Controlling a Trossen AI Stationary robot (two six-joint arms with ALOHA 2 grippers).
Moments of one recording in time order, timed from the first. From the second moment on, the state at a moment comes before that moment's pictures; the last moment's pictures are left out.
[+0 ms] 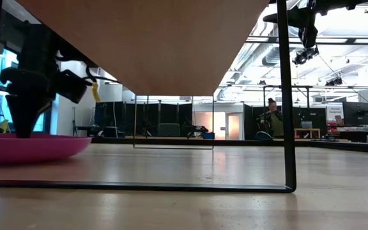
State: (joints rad) left arm 0.07 1.31 0.62 -0.89 0.10 -0.45; right arm 0.24 0.74 0.51 0.16 0.49 0.63
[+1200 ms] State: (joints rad) left arm 0.32 1.04 1.61 -1.53 -0.36 -0.65; right arm 0.24 0.74 0.51 0.14 0.45 0.63
